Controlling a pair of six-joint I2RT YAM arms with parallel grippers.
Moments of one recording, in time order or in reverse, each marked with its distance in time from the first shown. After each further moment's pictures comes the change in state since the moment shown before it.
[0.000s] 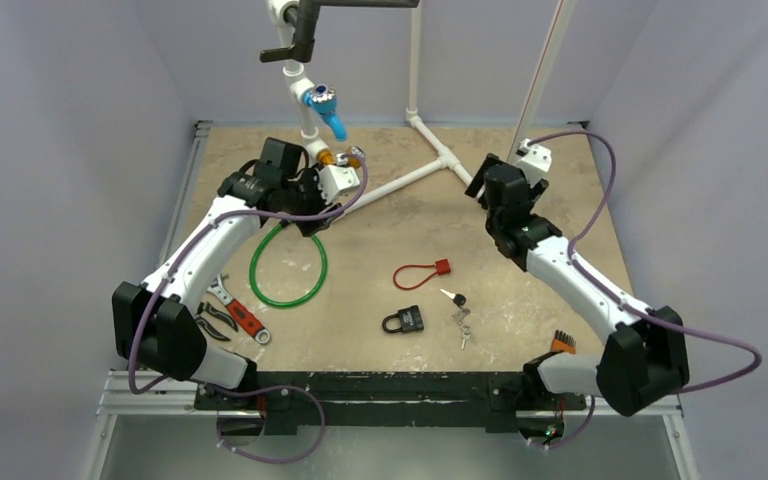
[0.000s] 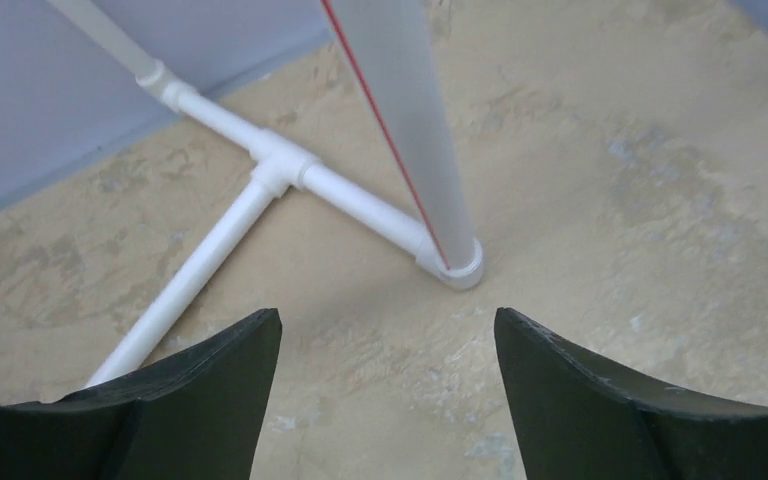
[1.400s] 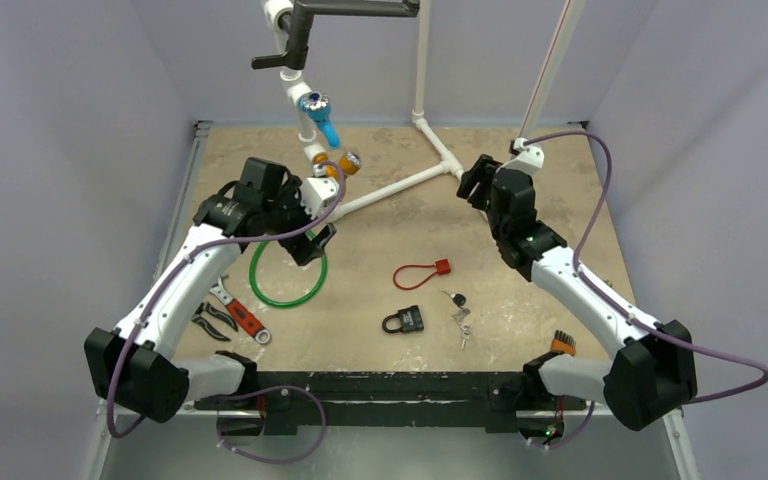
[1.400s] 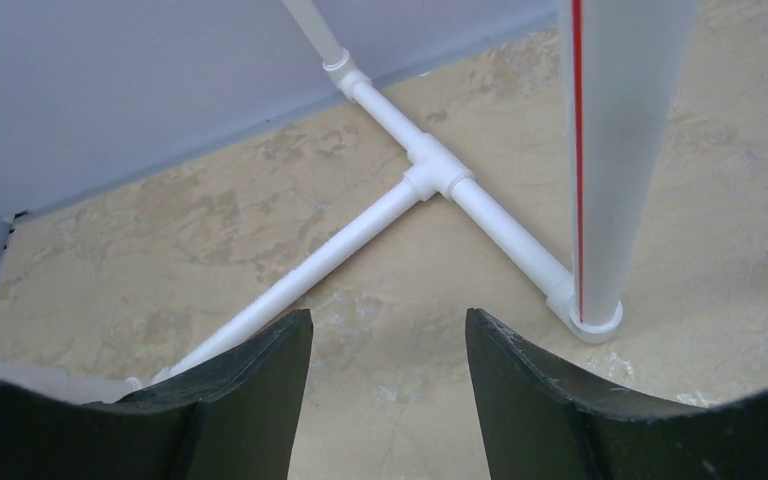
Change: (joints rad) left arm -0.006 -0.183 -0.126 -0.066 -0.010 -0.220; right arm 0.016 -0.132 -0.060 0.139 -0.210 -0.058
